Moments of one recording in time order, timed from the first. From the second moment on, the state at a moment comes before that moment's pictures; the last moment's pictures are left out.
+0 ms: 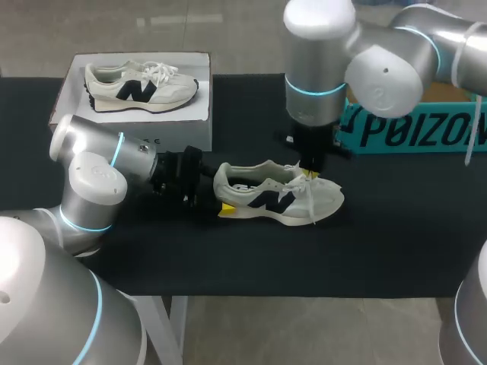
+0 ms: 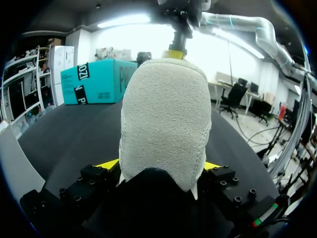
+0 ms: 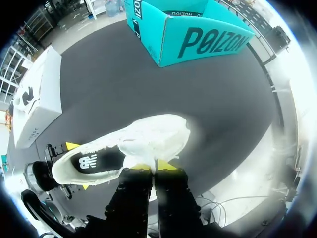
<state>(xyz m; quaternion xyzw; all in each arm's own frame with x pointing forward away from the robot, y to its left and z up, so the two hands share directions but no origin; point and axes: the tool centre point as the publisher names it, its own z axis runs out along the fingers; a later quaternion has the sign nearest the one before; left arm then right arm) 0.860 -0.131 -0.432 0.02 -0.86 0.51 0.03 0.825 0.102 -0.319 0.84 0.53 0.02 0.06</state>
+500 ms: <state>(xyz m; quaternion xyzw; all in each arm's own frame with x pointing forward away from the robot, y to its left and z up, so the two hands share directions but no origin) 0.859 -0.132 -0.431 0.02 -0.86 0.51 0.03 0.817 0.069 -0.349 0.88 0.47 0.06 0.00</state>
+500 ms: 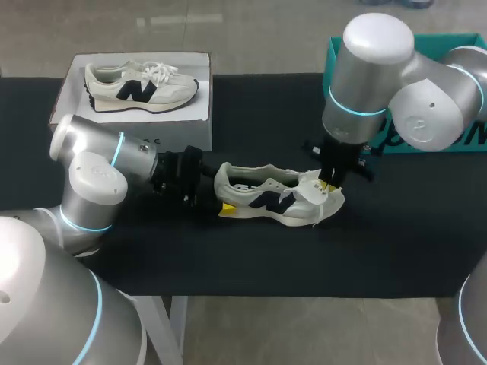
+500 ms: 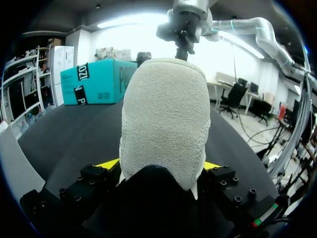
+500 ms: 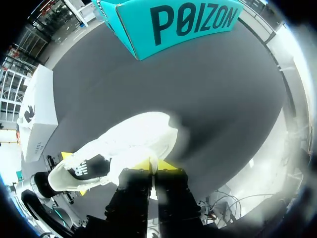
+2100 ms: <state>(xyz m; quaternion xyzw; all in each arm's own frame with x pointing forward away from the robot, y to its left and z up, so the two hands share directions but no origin) 0.859 -0.131 -0.432 0.02 -0.86 0.51 0.03 0.870 0.149 -0.267 0.89 0.45 0.01 -0.08</state>
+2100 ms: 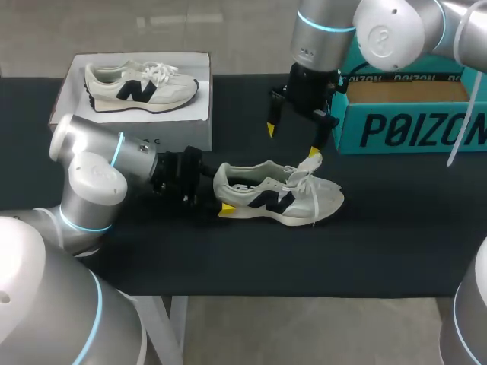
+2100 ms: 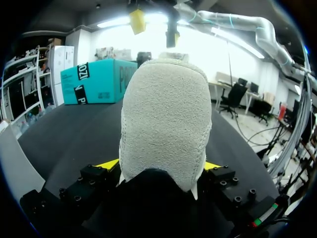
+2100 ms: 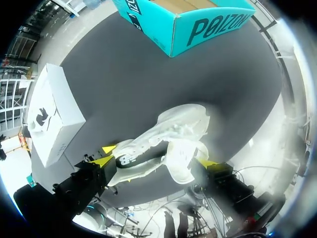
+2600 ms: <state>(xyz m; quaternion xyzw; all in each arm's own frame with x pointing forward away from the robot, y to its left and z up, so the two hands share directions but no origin) 0.859 -0.131 -0.432 0.02 -0.86 0.51 0.03 0.878 0.182 -0.262 0.87 0.49 0.05 -0.06</state>
